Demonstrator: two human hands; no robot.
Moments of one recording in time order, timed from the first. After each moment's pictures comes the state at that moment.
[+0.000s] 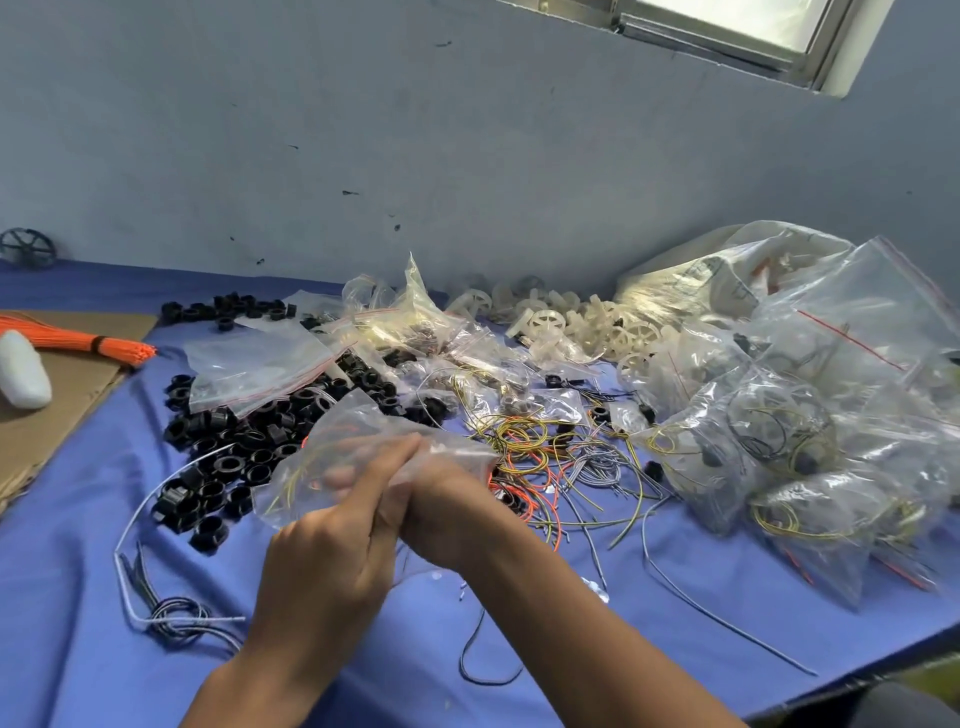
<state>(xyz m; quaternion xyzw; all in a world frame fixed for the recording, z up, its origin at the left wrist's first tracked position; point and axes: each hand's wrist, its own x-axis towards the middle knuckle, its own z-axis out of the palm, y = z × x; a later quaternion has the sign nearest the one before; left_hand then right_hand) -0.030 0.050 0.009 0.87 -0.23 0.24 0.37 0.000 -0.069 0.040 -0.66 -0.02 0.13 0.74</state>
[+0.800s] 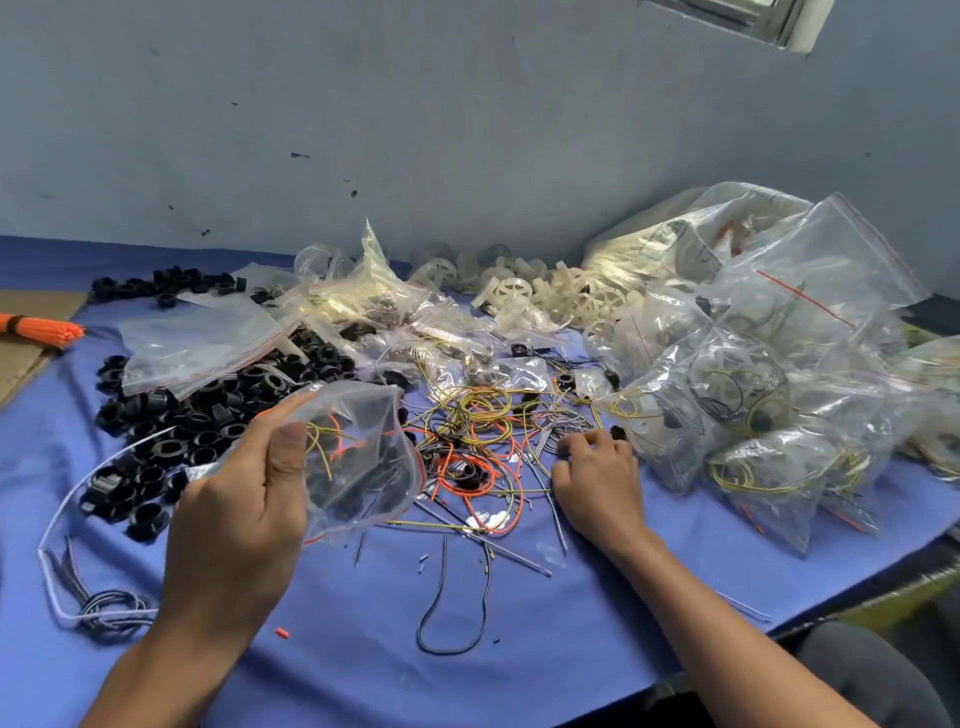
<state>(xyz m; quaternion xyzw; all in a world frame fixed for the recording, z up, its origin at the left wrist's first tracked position) -0.016 0.054 0.009 0.85 -0.12 0.27 0.44 0.000 -0.274 -0.057 -0.96 0.20 -0.20 0.05</state>
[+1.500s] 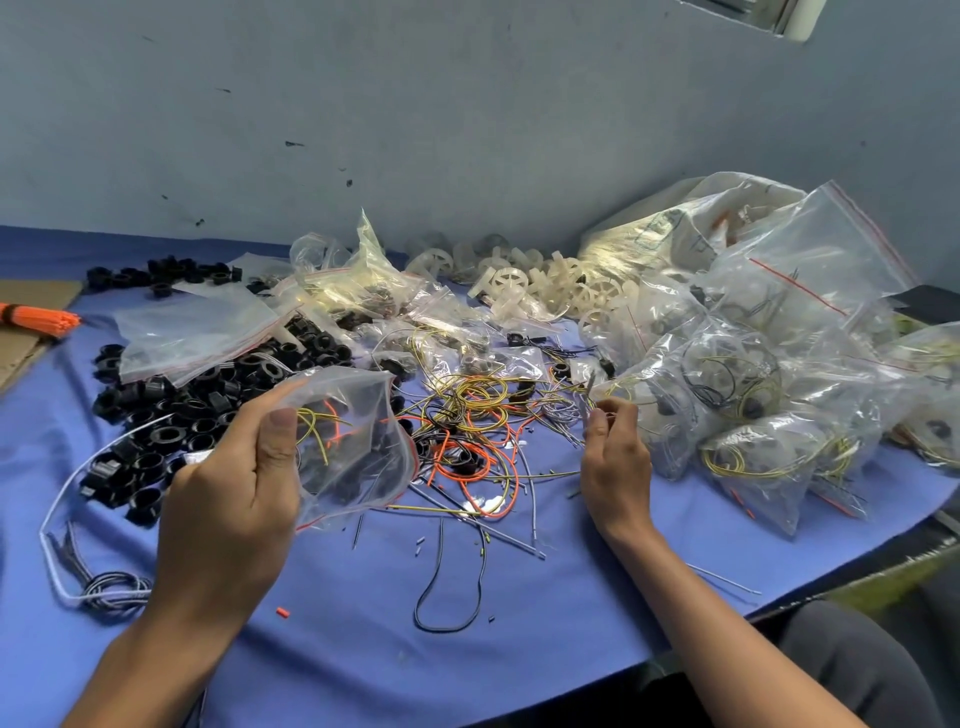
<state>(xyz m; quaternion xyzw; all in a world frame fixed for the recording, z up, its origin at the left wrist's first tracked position) -0.016 0.058 0.004 0.84 -0.13 0.28 0.45 -0.013 -0.276 -0.050 -0.84 0.19 -0.40 0.30</state>
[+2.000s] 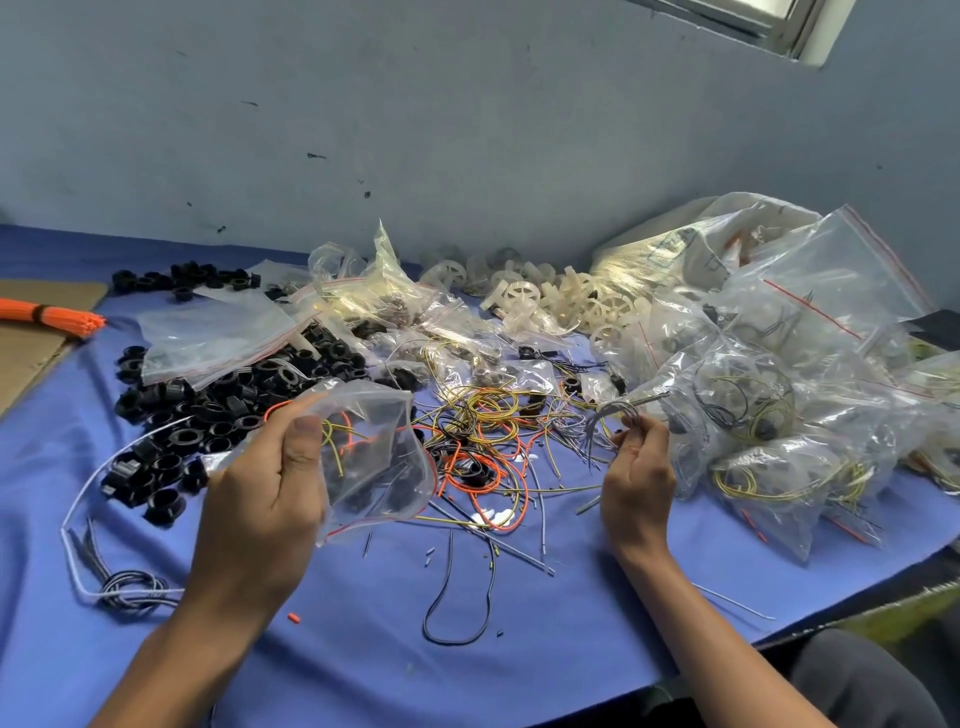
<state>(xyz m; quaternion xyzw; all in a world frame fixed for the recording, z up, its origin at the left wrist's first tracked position) -0.009 0.052 -0.004 0.80 -0.14 0.23 0.54 -0.015 -0.278 -0.050 -0.78 0.20 -0.48 0.36</state>
